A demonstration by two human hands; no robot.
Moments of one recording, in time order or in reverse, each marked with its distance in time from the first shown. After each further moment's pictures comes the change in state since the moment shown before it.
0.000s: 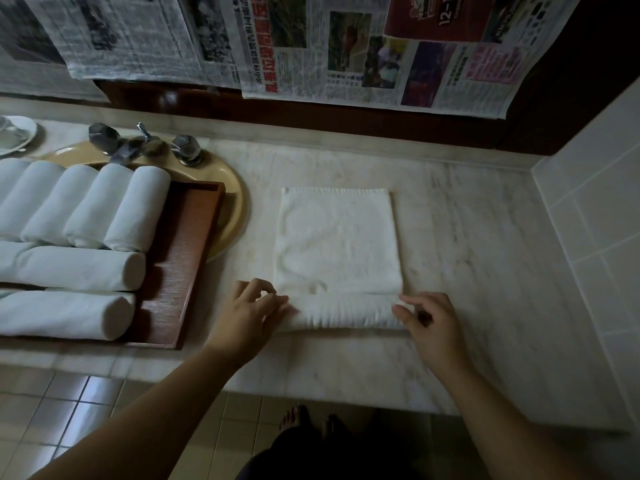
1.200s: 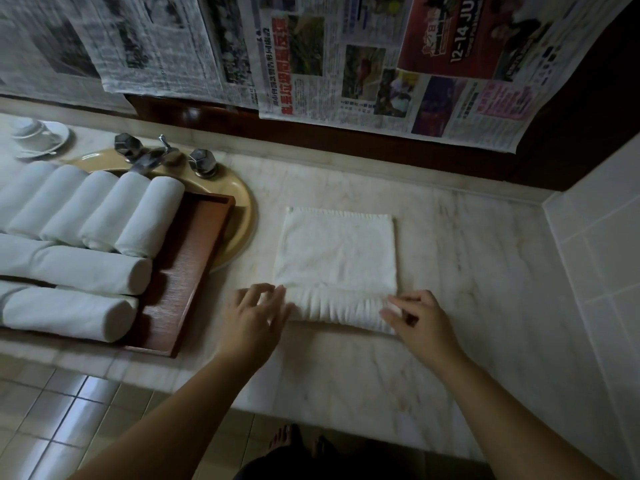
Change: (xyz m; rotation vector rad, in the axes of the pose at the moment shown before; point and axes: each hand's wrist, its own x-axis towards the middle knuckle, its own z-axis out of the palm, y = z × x) left_hand 0.016 0.025 0.009 0.136 0.070 -0.266; right_hand 0.058 -0.018 -0.003 -0.186 -0.211 -0.075
